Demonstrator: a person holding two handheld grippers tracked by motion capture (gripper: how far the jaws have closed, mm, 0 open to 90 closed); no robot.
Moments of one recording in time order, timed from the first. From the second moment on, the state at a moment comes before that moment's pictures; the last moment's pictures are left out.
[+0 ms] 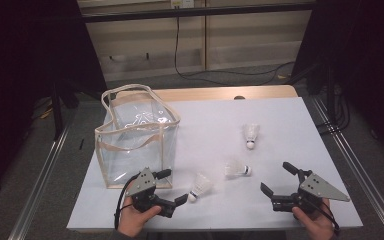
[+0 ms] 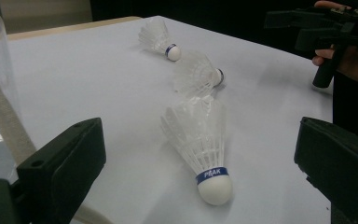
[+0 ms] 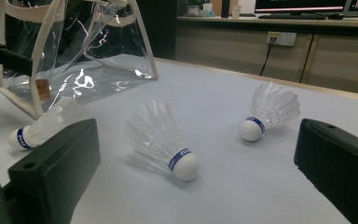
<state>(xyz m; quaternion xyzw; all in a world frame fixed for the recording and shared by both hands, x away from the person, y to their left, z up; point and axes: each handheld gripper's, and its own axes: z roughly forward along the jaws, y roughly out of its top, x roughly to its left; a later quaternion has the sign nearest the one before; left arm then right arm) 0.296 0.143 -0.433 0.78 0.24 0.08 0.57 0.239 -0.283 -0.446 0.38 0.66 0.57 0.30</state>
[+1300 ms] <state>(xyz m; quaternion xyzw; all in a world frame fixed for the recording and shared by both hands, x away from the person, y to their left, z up) 0.299 0.121 -0.435 0.83 0.24 0.06 0.50 0.238 -0.283 -0.446 0.38 0.67 0.57 0.30</state>
